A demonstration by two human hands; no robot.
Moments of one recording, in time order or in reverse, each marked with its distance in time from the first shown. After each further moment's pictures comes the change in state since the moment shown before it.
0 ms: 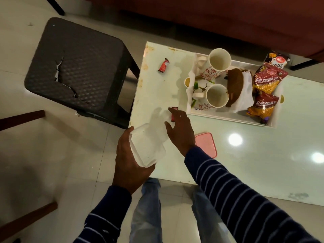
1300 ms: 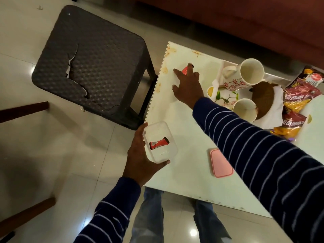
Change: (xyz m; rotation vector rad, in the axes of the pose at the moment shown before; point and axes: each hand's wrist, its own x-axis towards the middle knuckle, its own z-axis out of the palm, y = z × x) left_hand 0.065 -0.025 -0.002 -0.160 -0.146 -0.131; right_hand 0.183 -0.064 0.003 -0.418 -0.117 -0.139
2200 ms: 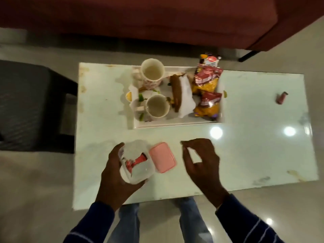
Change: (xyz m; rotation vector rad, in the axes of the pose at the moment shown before) left_hand -0.040 0.053 0.116 0.209 -0.170 0.091; right_hand -0.316 0.174 -0.054 0.435 0.713 0.024
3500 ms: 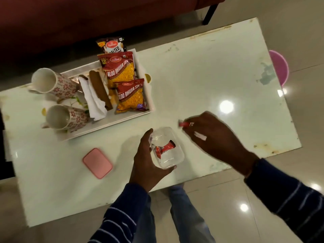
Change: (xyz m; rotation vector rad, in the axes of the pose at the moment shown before) left_hand 0.010 0.108 0.320 0.245 -0.187 0.107; right_hand 0.009 0.251 -0.200 -0.097 -0.231 -0.174
